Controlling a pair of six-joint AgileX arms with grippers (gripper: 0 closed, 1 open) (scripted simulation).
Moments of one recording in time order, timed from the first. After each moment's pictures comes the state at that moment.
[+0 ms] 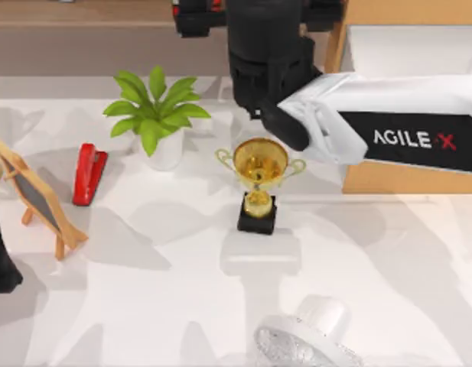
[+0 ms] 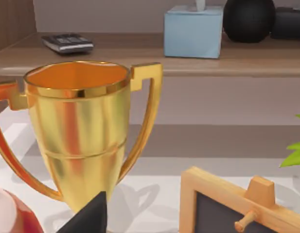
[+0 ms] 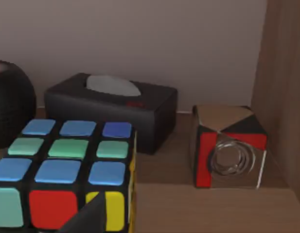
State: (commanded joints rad) left arm 0.00 0.00 0.00 0.00 0.00 0.00; right arm 0.72 2.14 1.50 0.58 0.73 0.01
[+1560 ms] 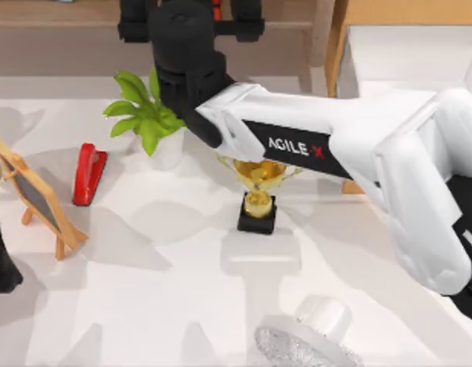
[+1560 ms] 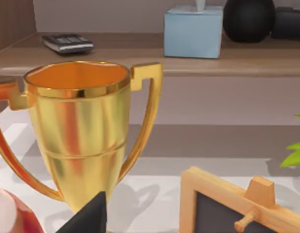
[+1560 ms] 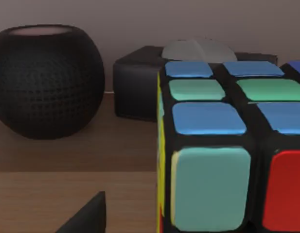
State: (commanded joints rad) left arm 0.00 0.00 0.00 0.00 0.00 0.00; right arm 0.74 2.62 2.08 0.53 0.78 0.01
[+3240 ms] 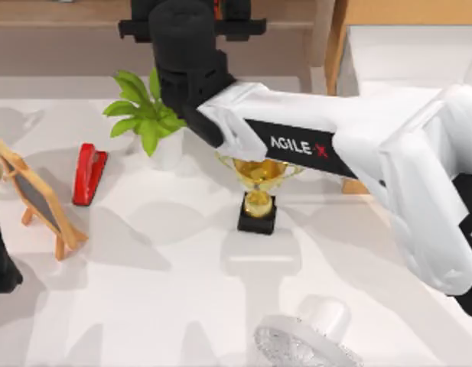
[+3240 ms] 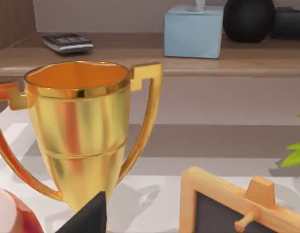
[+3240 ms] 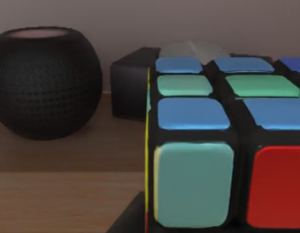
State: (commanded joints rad) left arm 0.00 0.00 0.00 0.00 0.00 0.00; right arm 0.75 2.58 2.05 0.53 0.78 0.01
